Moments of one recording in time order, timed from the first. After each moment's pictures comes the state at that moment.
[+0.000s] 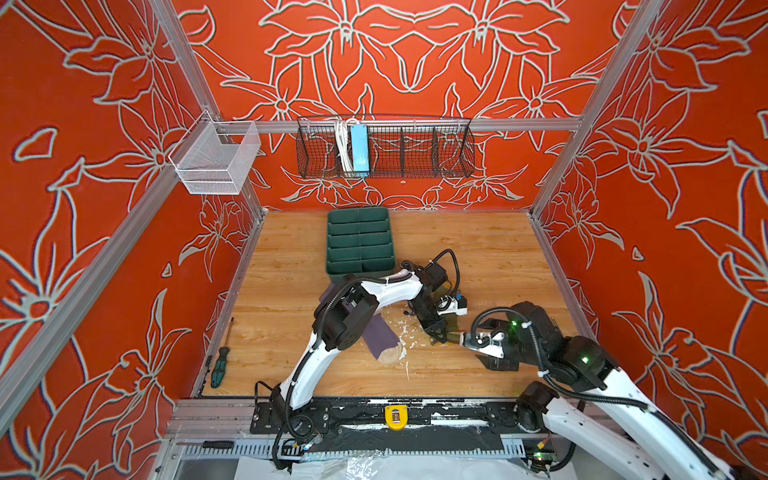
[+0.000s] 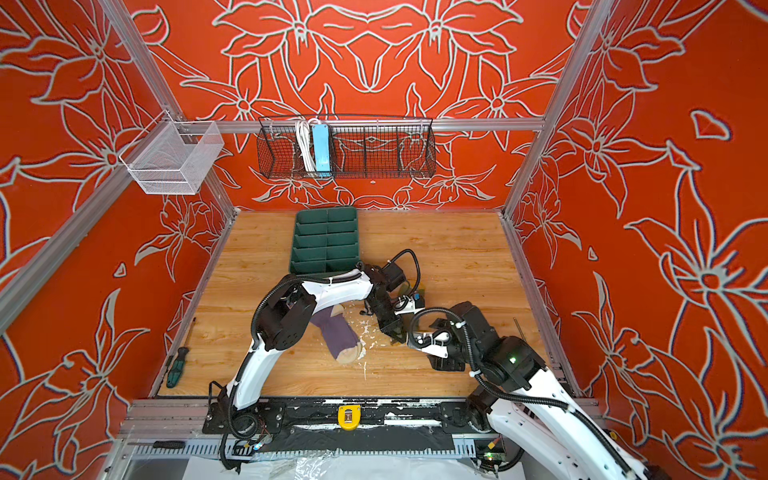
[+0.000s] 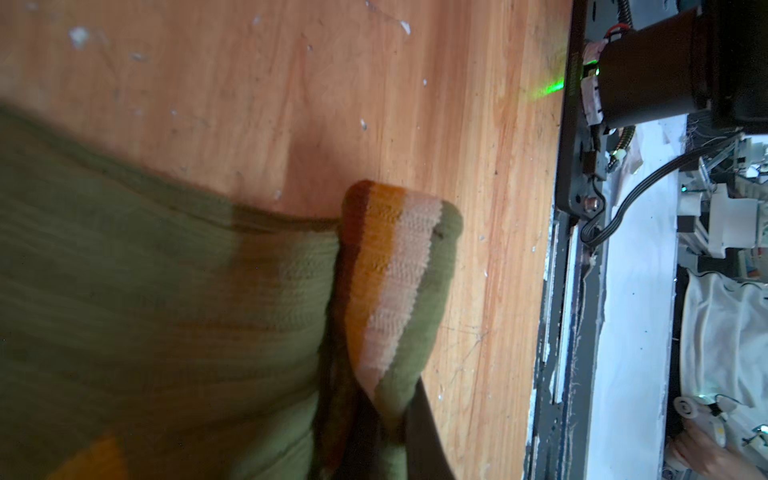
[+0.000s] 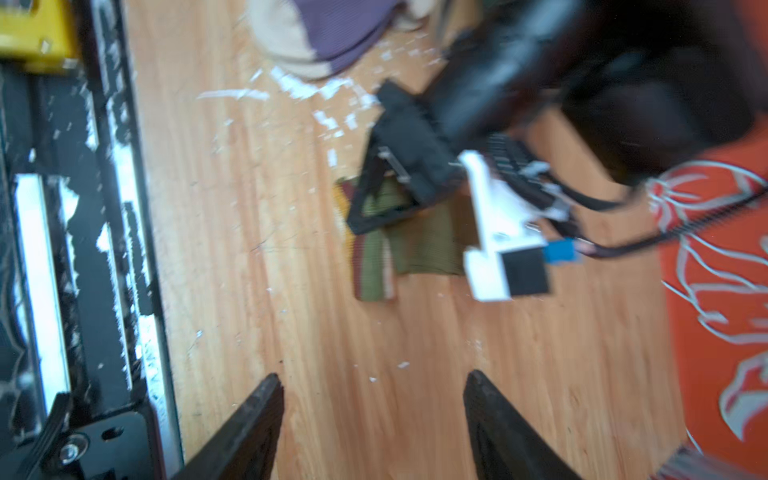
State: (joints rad) left arm -0.81 2.28 1.71 -0.91 0.74 0.36; right arm 0.69 0.66 0.69 -0.98 -0.06 -0.82
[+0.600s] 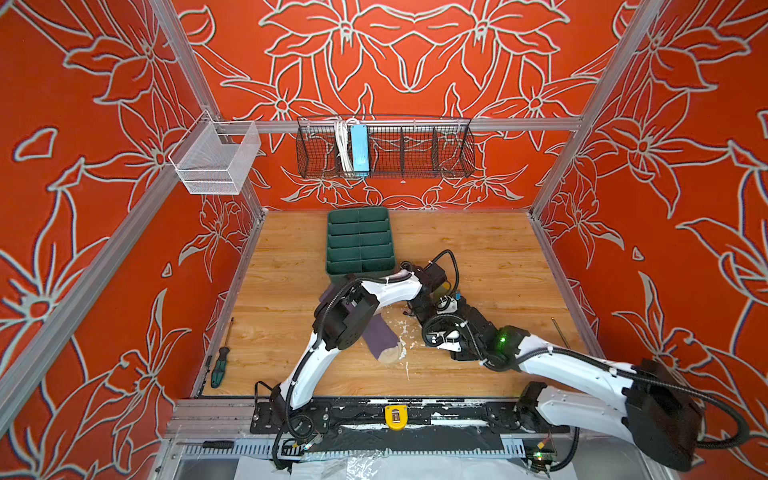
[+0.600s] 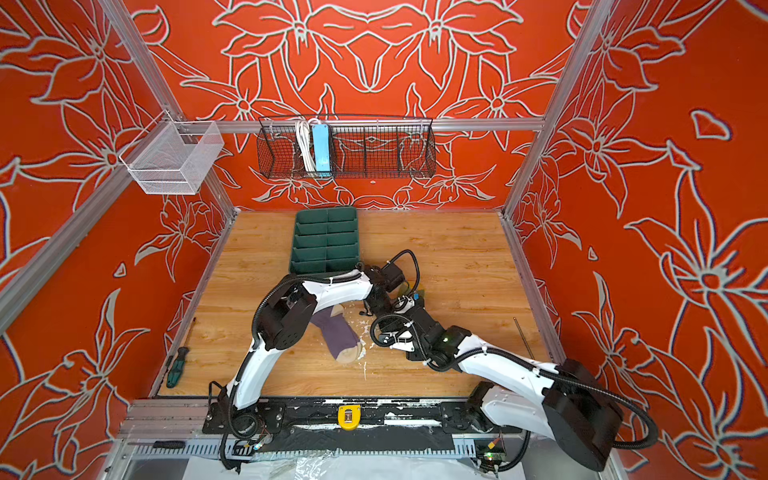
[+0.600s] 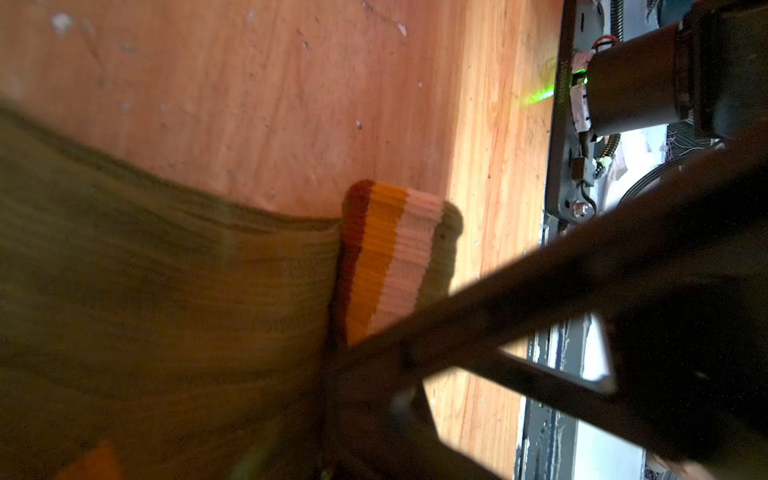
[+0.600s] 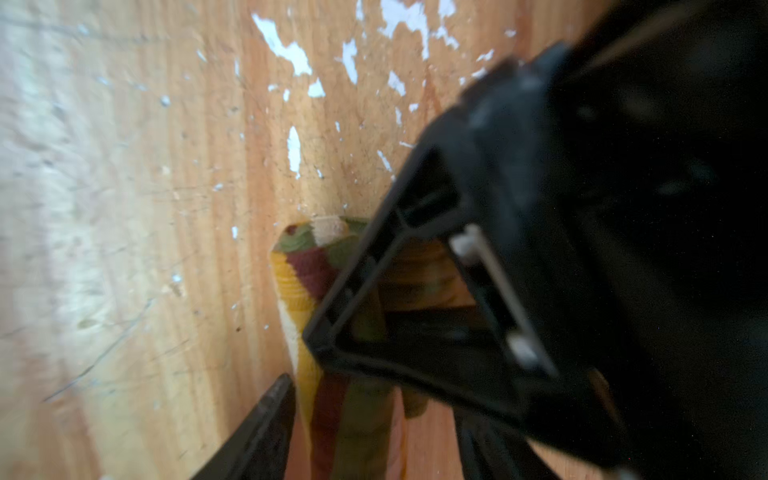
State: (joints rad) left arm -0.80 2.28 1.70 -0.90 0.77 0.35; right arm 0.79 1.15 0.49 -0.37 0.16 -0.84
